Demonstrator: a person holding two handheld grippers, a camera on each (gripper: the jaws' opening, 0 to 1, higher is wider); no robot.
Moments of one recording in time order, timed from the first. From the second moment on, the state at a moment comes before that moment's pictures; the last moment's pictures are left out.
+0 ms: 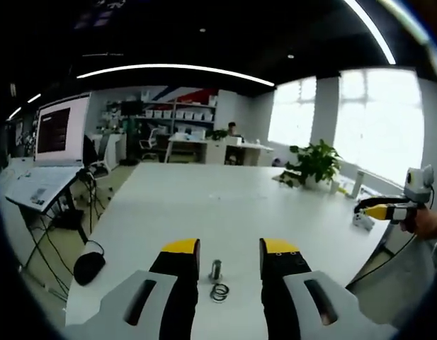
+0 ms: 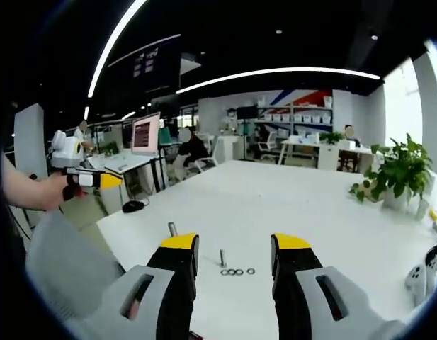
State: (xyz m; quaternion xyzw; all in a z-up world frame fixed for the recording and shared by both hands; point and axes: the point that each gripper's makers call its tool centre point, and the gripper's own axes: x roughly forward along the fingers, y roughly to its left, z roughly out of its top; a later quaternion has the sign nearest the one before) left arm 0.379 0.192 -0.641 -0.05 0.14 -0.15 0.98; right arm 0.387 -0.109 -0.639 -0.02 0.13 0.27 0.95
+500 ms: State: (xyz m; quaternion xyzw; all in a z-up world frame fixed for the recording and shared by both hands) left arm 0.376 0.188 -0.649 -0.03 0.17 -0.14 0.98; right arm 0.383 -0.105 -0.643 -0.02 0.13 0.29 0.95
